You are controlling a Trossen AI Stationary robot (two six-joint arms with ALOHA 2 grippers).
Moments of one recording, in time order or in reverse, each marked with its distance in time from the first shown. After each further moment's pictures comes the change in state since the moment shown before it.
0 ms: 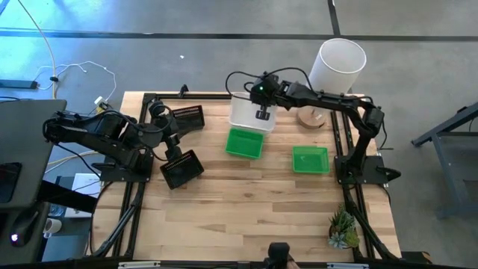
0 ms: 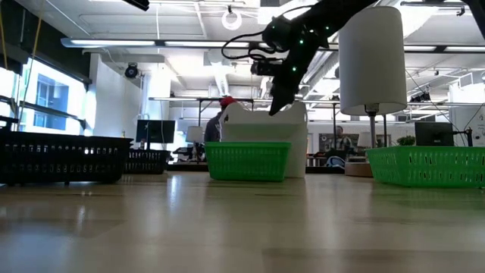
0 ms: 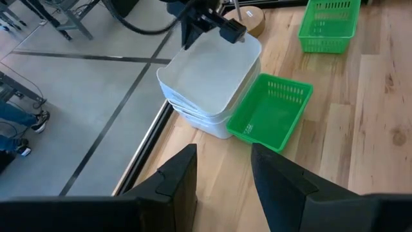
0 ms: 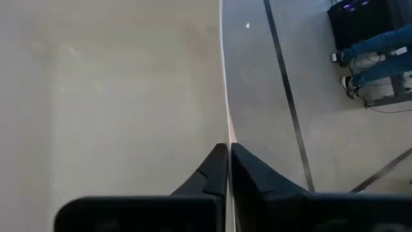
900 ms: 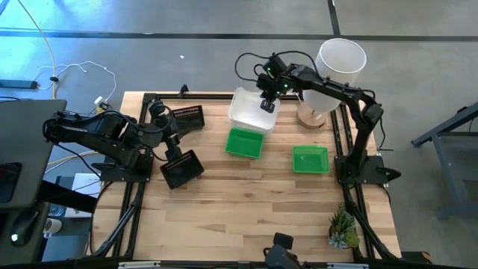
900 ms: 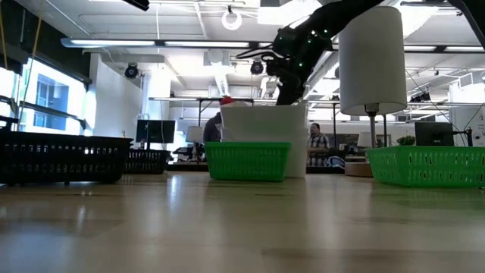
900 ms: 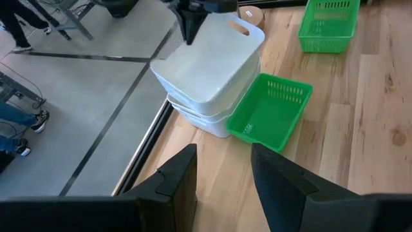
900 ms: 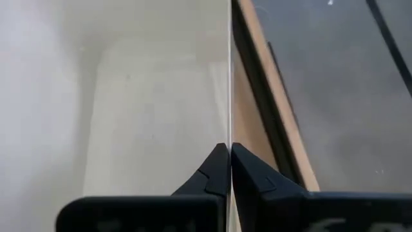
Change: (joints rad) left arm 0.000 0.000 0.000 0.000 0.000 0.000; right arm -0.161 0.045 0.157 -0.249 -0.443 0.127
